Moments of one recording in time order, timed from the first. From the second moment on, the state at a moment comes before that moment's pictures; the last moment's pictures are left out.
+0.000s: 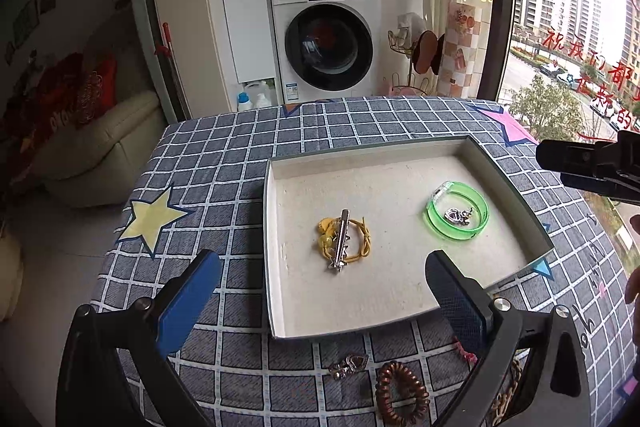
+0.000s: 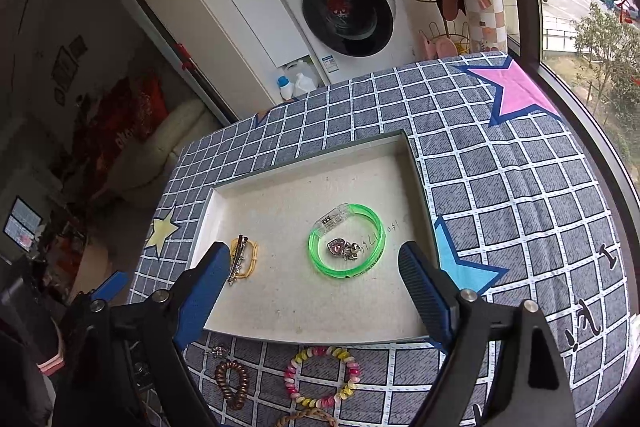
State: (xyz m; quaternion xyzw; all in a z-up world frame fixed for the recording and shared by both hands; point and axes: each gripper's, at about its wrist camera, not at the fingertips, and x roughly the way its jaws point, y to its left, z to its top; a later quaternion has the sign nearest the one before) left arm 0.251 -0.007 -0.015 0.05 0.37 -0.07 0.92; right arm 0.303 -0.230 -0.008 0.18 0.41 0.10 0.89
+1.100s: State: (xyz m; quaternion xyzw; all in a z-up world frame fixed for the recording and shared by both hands) left arm 0.191 0.003 -0.089 0.00 0.46 -0.07 0.89; right arm 0.200 -0.208 -0.077 0.08 0.51 0.07 0.85
